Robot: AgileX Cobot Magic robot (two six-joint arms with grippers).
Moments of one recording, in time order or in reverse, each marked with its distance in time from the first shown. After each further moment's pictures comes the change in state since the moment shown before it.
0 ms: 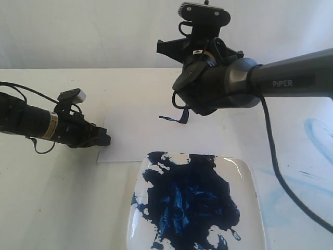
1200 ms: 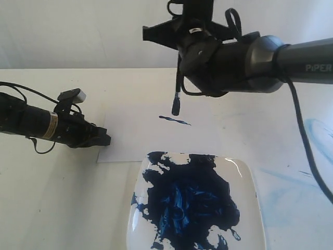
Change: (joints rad) left arm 0.000 0.000 0.000 0.000 0.000 0.000; right arm 0.000 -0.111 0.000 -0.183 0.235 -0.003
